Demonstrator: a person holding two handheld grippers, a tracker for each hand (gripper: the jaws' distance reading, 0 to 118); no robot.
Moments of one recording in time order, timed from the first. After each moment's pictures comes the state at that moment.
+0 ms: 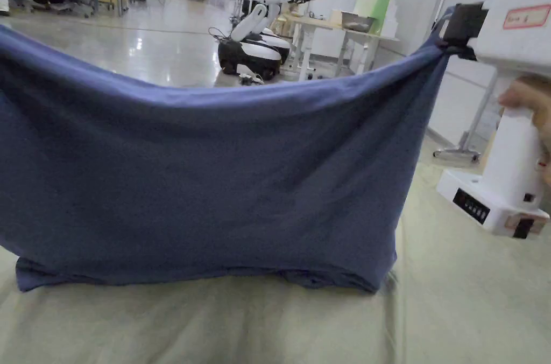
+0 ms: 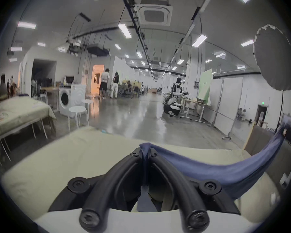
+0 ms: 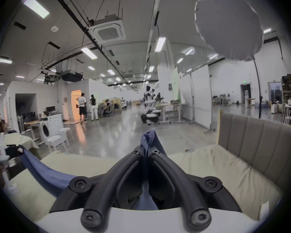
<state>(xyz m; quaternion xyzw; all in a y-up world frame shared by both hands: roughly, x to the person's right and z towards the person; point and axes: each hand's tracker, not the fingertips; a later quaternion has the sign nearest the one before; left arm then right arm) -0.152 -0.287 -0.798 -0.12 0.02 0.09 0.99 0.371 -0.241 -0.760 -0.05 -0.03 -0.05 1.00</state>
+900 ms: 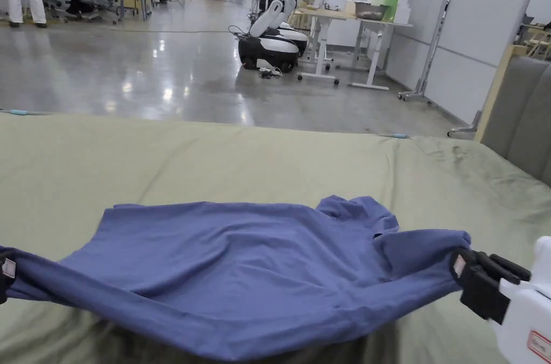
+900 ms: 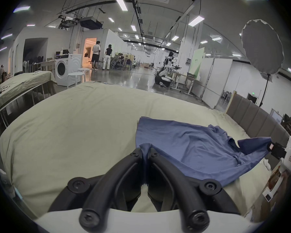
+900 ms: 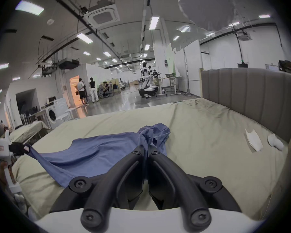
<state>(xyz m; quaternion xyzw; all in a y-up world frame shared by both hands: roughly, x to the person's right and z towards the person) -0.166 -0.417 -0.487 -0.23 -0.03 0.09 0.97 0.347 -0.415 -0.423 -0.13 -0.06 -0.09 0.99</state>
